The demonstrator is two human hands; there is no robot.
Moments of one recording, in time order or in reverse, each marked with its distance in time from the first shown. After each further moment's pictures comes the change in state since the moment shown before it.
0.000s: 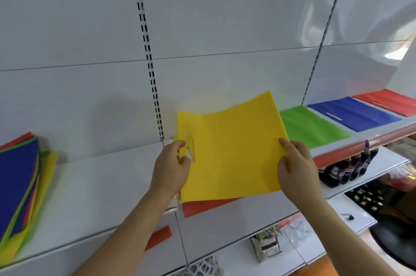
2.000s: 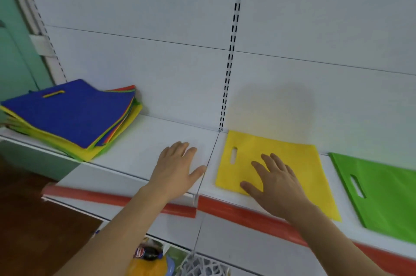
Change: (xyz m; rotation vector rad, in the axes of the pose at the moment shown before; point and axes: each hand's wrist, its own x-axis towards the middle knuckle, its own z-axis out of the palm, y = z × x) left_hand -0.054 -0.016 -0.021 0.815 0.004 -0.246; right_hand 0.080 -0.042 0.109 -0.355 -0.756 -0.697
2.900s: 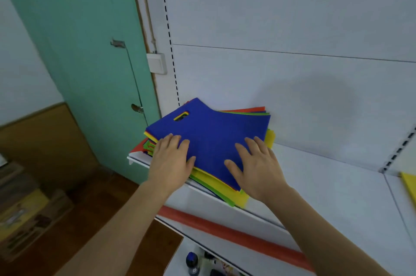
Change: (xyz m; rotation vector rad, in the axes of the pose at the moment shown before) left_hand -0.027 -0.399 -0.099 0.263 0.067 -0.319; right_hand 0.203 -0.431 -0.001 0.116 0.119 -0.236
